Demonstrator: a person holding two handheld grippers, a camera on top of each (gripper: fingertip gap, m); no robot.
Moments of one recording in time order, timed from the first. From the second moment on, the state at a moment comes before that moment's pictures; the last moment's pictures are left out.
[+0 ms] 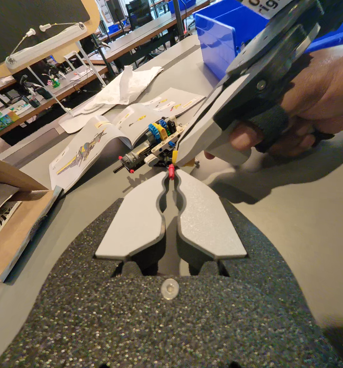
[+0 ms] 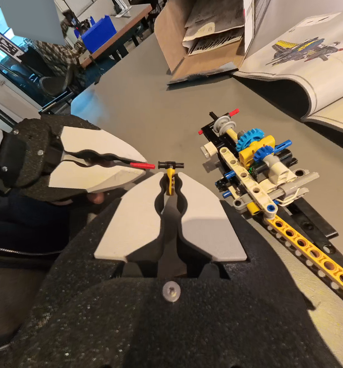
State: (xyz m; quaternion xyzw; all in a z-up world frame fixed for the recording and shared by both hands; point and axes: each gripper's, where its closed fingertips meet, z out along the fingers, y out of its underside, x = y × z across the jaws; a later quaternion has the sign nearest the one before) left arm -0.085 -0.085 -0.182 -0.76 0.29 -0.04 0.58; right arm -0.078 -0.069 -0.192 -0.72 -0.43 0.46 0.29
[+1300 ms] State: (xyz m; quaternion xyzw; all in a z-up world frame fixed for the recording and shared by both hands) left arm -0.077 -0.090 -0.203 -0.66 0.51 0.19 0.52; right arm -0.068 -0.080 -0.211 -0.70 -0.54 0.38 0.27
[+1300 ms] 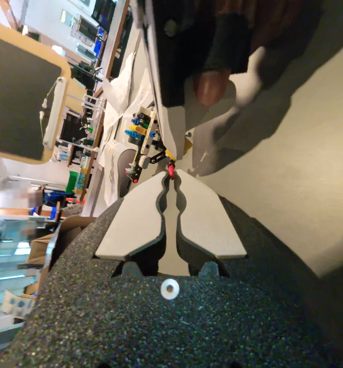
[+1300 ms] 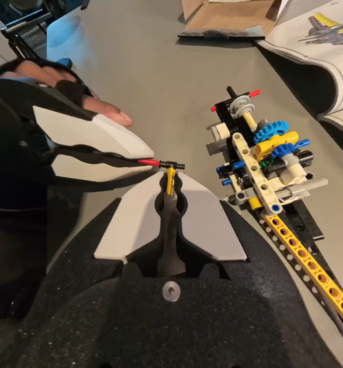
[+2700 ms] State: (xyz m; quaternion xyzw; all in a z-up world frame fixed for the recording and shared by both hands) left arm -0.073 -0.102 -0.218 -0.76 0.43 -0.01 0.48; right arm -0.064 -0.088 -0.227 -0.69 -0.60 0.30 0.27
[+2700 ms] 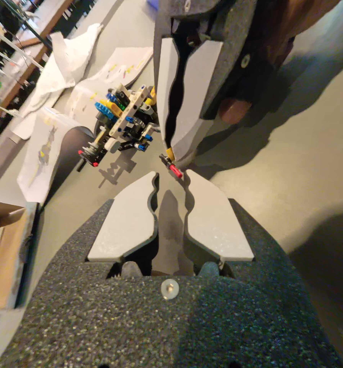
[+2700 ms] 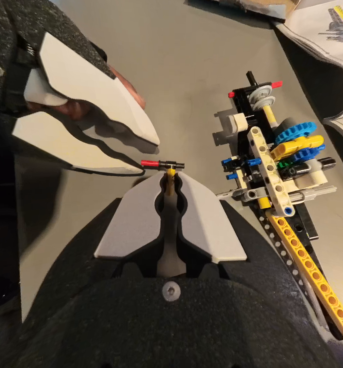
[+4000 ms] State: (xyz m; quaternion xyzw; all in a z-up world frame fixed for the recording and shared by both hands) left arm -0.069 -0.093 -0.227 -0.82 0.36 -0.07 0.43; right arm -0.061 -0.087 -0.233 -0.70 -0.60 0.28 0.27
